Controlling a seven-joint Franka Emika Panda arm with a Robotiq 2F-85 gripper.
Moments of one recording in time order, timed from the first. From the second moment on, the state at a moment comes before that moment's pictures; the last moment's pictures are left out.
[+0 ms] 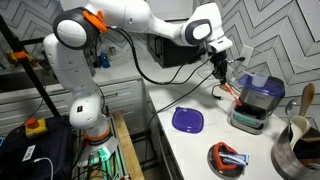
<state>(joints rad) -0.13 -0.02 -0.11 -1.89 -0.30 2.22 1.01</state>
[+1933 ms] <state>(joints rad) -0.10 0.18 -0.17 -1.83 -0.51 2.38 1.14</state>
